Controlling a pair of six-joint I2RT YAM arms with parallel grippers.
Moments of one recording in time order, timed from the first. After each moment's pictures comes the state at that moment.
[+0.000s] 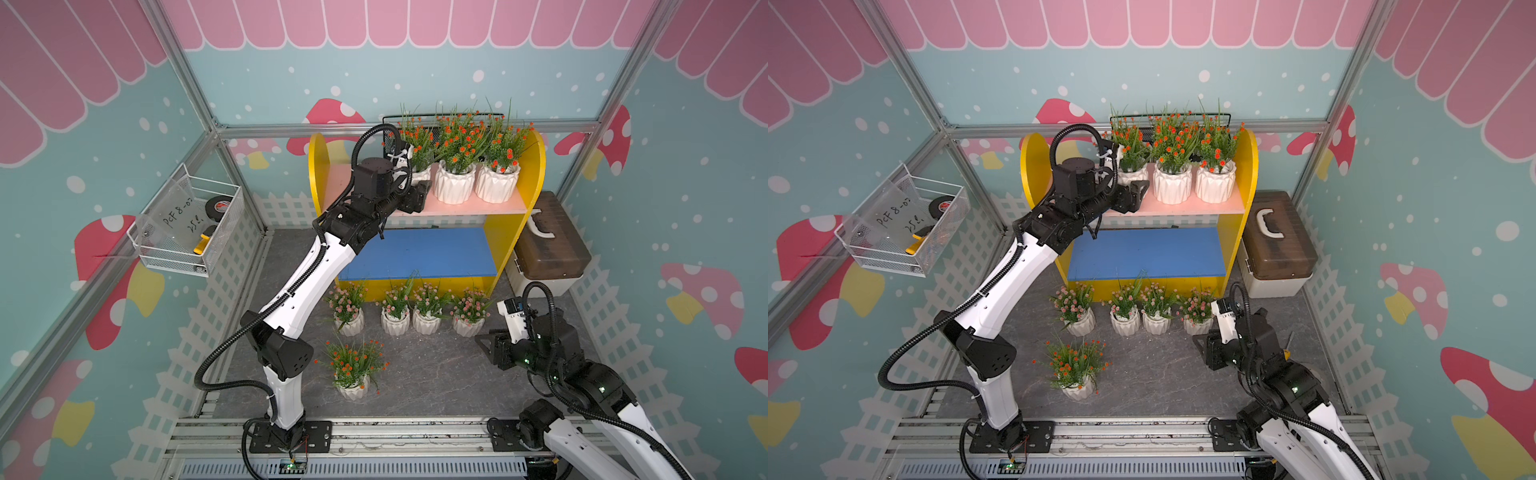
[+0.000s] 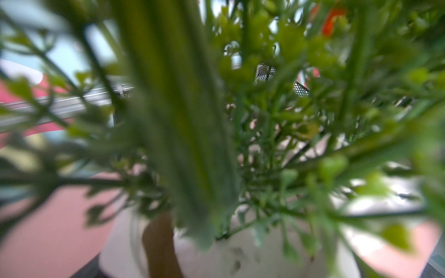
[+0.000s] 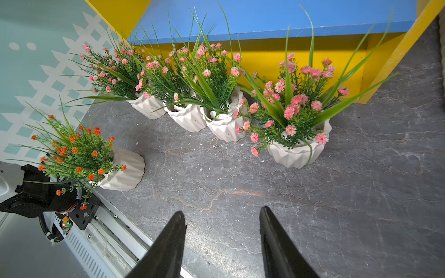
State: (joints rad) left arm -0.58 1.90 2.23 -0.51 -0.09 -0.03; right arm 0.52 0.53 0.74 -0.83 -0.15 0.33
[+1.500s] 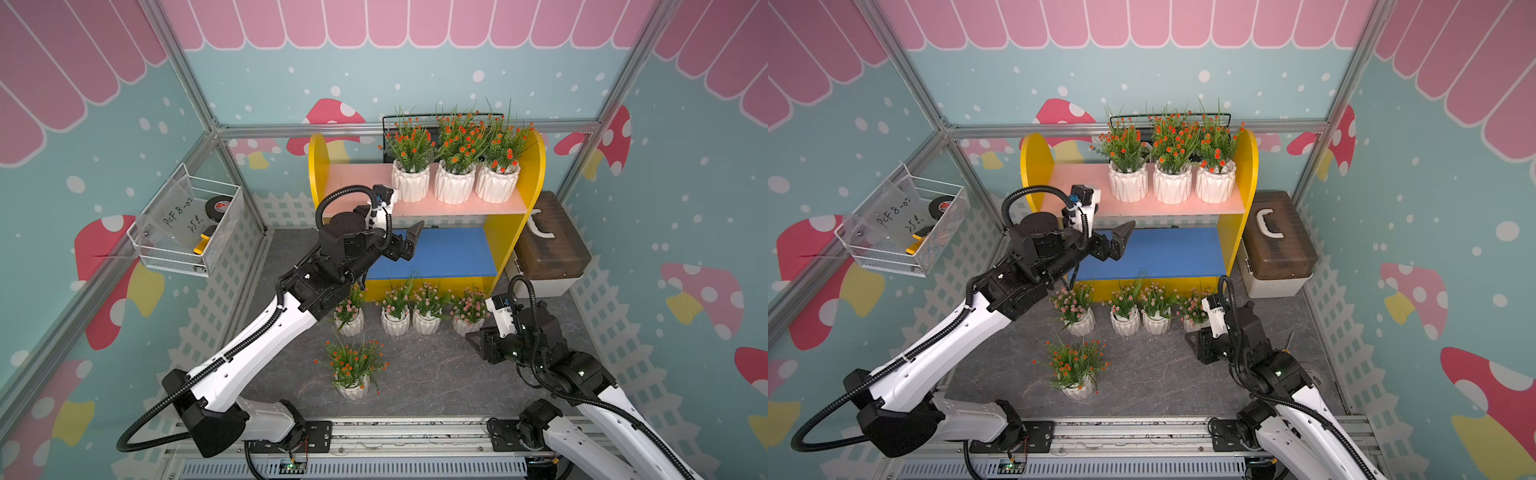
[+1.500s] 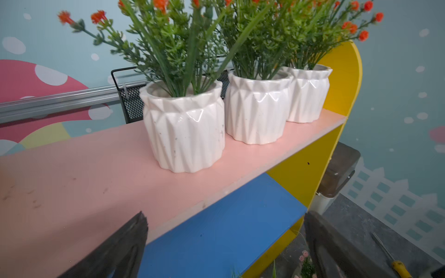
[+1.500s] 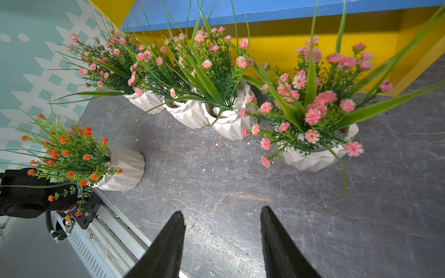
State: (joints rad) left arm -0.75 1.32 1.47 -0.24 -0.16 0.00; right arm 0.52 0.64 0.69 -0.71 -0.21 0.35
